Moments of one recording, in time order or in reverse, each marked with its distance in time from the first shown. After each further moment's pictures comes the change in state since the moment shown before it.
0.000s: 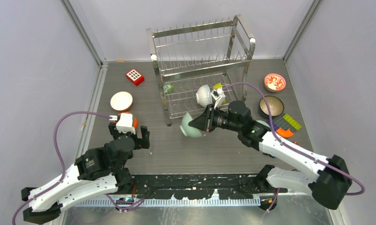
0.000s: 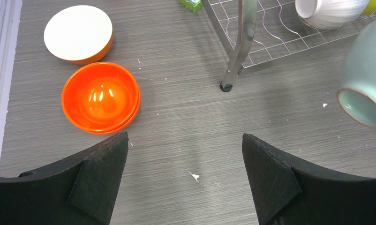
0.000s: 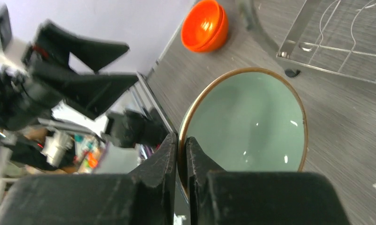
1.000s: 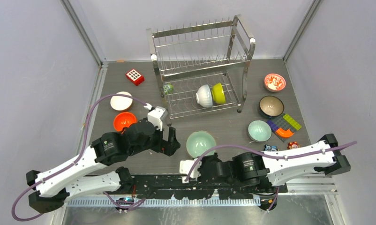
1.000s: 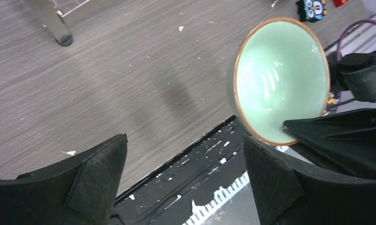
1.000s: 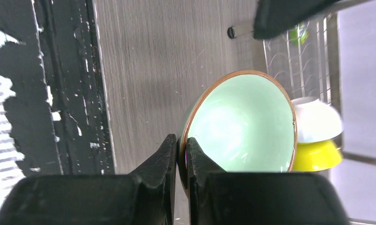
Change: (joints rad) left arm 0.000 0.346 0.230 0.031 0.616 -0.103; right arm 0.929 -0.003 0.270 -0.843 0.932 -0.992
